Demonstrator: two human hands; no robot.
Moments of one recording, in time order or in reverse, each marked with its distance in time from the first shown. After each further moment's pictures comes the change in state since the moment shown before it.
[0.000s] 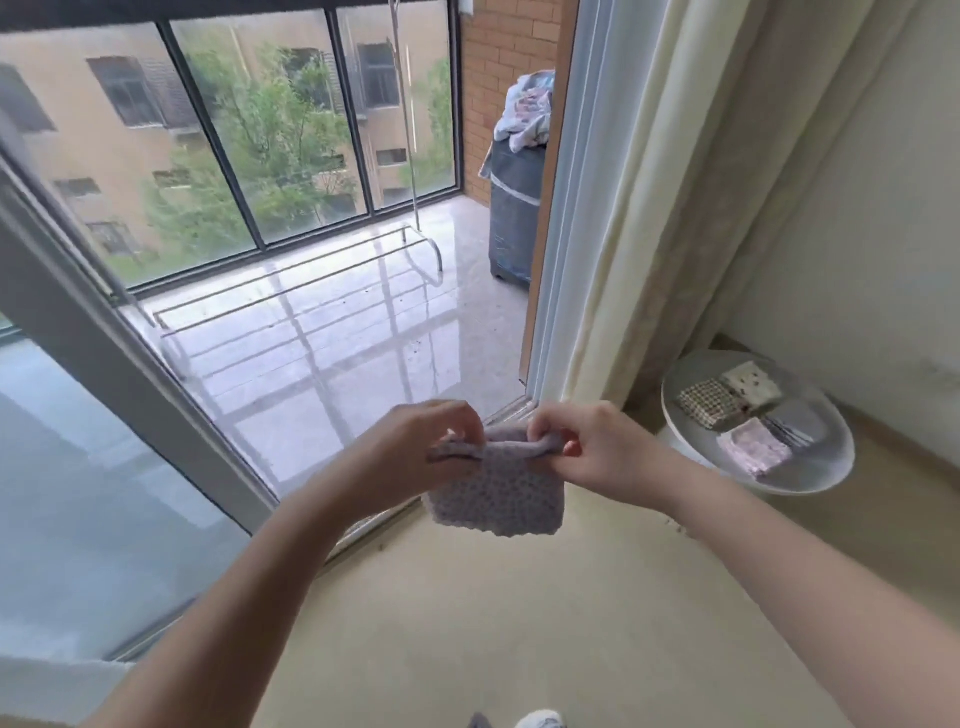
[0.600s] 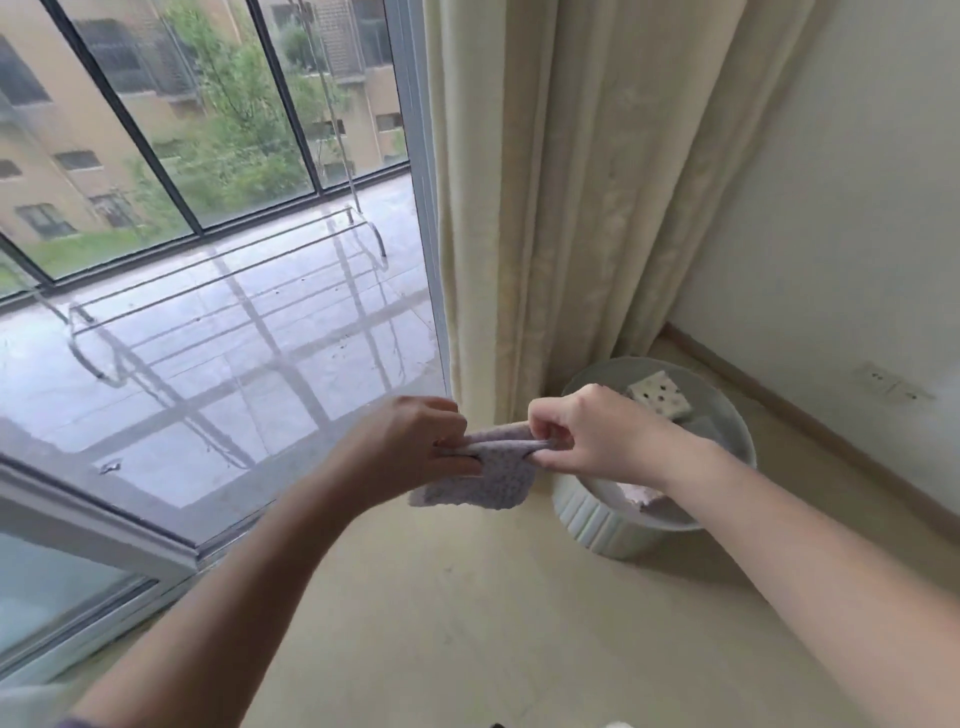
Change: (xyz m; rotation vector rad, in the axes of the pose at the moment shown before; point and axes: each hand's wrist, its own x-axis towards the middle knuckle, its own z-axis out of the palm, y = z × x) left_hand 0.306 0.123 0.199 0.156 0.050 0.092; right_hand -0.037 0.267 -0.277 -0.333 -0.198 -0.049
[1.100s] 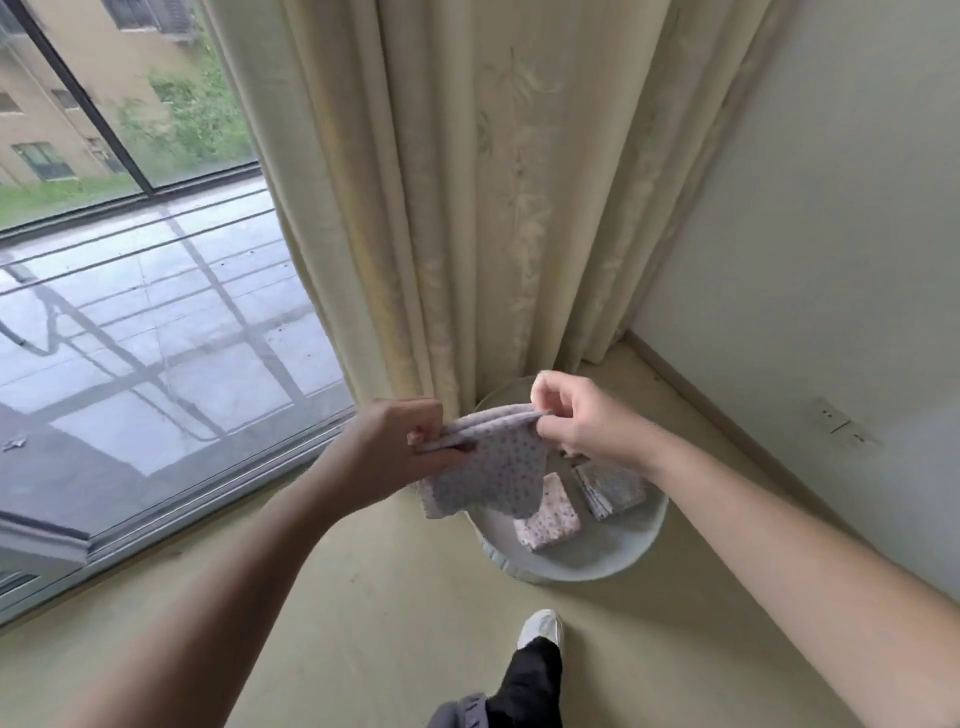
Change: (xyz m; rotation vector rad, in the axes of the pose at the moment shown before) left_hand 0.205 0.055 0.152 -0.234 0.117 -0.238; right_hand -0.019 0.269 -0.074 0.753 -0.046 0.232
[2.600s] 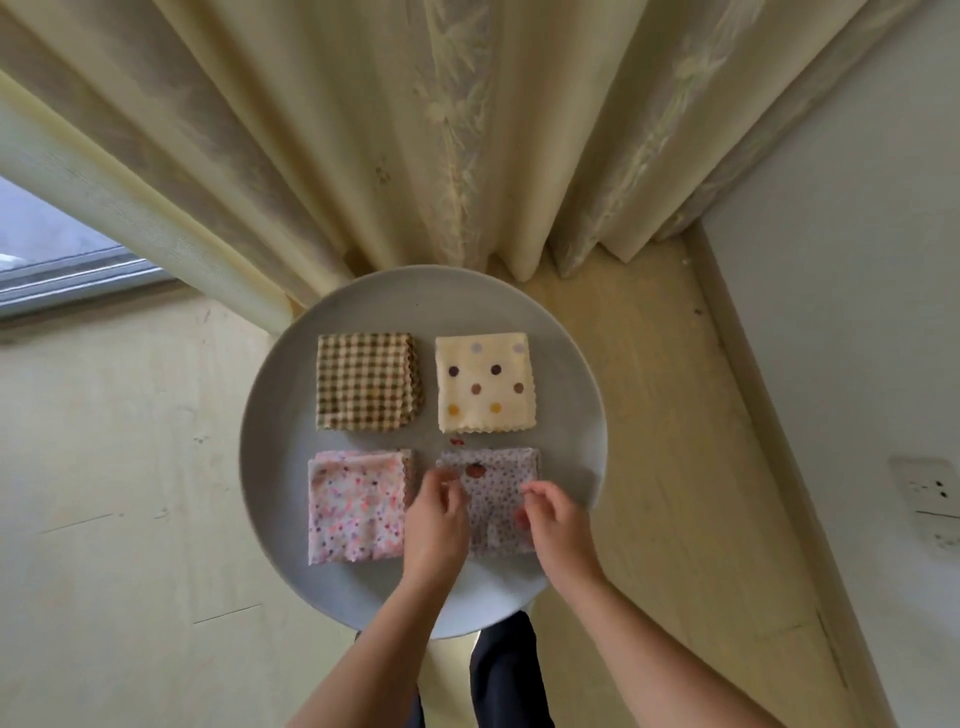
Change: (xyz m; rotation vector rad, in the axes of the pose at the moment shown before) left_hand 0.140 -0.113 0.550 -0.377 0.247 -1.458; right_hand 0.122 0.508 -0.114 0.064 0.055 0.606
